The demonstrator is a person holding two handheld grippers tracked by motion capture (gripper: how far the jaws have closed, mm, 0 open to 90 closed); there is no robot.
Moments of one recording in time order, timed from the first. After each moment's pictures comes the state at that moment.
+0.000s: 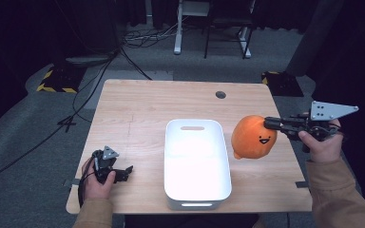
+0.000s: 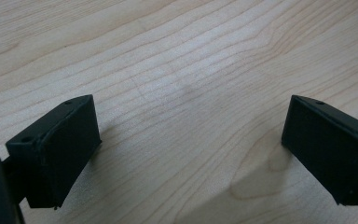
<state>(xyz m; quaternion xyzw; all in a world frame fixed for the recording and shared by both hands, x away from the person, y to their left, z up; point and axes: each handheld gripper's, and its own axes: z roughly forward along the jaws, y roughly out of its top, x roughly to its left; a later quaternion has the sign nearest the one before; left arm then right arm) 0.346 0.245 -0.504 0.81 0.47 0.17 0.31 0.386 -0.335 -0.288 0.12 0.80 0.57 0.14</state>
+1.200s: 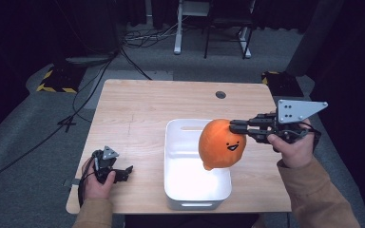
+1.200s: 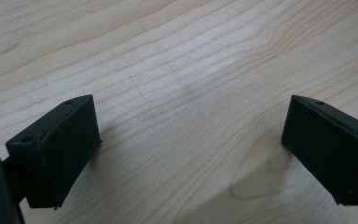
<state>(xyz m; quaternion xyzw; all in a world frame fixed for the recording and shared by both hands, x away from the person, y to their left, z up) 0.346 0.245 -0.504 0.81 0.47 0.17 0.31 0.359 -0.233 -0.258 0.04 0.80 0.58 0.11</state>
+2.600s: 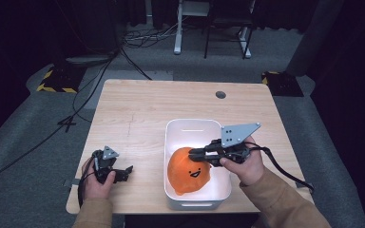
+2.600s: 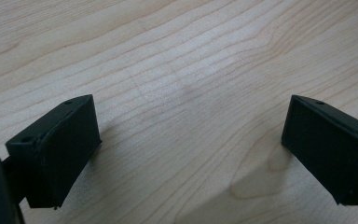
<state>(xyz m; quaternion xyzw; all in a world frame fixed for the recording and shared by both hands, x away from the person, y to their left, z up) 0.346 0.245 -0.504 0.81 0.47 0.17 0.31 0.349 -0.147 -0.333 0.03 0.84 0.53 0.02</state>
